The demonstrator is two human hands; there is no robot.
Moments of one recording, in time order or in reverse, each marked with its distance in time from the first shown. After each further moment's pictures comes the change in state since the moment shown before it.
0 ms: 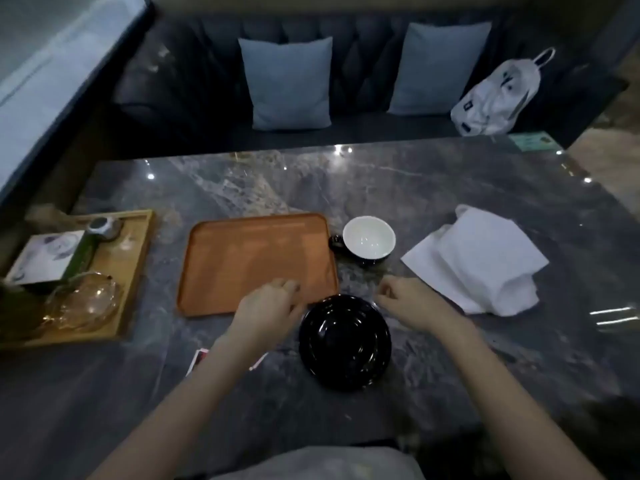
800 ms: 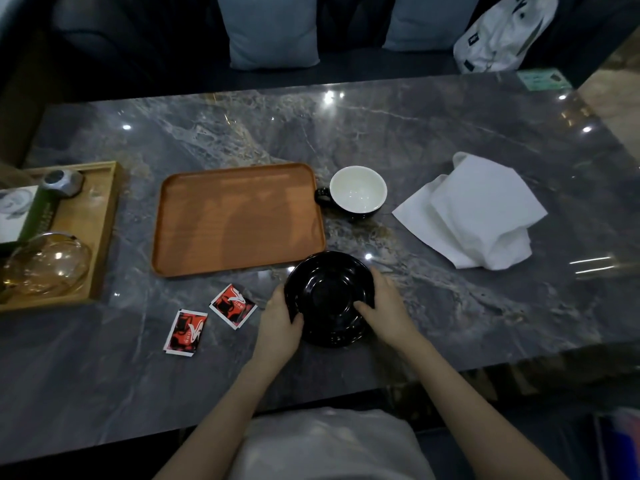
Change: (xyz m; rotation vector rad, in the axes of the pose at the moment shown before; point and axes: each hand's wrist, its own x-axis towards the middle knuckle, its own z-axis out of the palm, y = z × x) left_hand -0.027 0.024 0.099 -0.700 0.042 -0.318; right_hand -0.016 0.023 0.102 0.434 0.152 0.077
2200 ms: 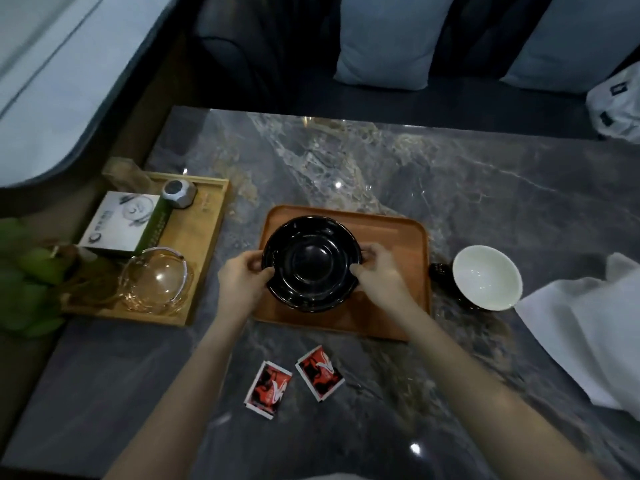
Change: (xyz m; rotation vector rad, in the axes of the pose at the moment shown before) left_hand 0.120 -0.042 -0.194 -0.115 0.440 -0.213; right_hand 0.158 -0.189 0.065 0.332 -0.151 0.066
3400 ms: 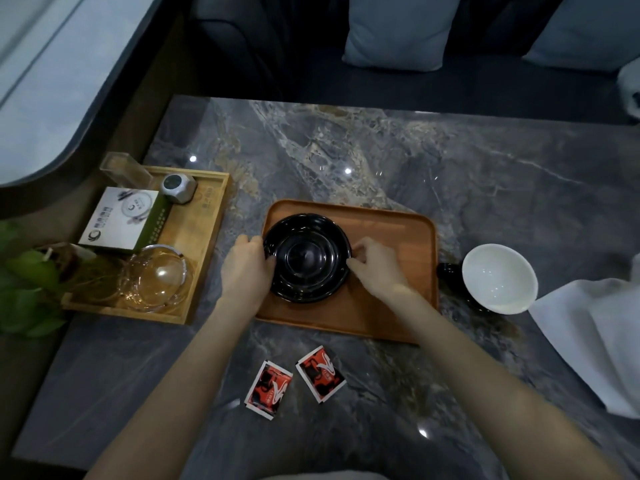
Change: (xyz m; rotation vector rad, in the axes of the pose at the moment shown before) left_hand 0.023 0.008 0.012 0.604 -0.017 0.162; right_hand 0.025 0.004 -0.001 -0.414 -0.081 -0.100
